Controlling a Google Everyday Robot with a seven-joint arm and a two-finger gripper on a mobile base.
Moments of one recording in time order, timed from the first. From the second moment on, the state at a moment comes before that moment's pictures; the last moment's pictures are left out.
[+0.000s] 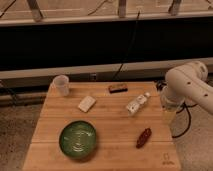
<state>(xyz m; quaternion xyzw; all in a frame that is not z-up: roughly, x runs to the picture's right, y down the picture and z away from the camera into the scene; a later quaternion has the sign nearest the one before) 0.285 0.106 0.684 -0.28 0.02 0.02 0.96</state>
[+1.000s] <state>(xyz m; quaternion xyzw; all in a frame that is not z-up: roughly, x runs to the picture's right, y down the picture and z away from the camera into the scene) 0.285 0.106 0.684 -0.28 0.02 0.02 0.96</state>
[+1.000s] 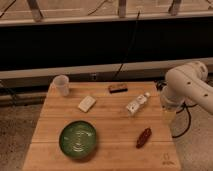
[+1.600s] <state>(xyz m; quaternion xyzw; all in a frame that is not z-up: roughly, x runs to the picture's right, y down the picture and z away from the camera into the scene) 0.284 0.103 0.689 -0.28 0.02 0.03 0.96</state>
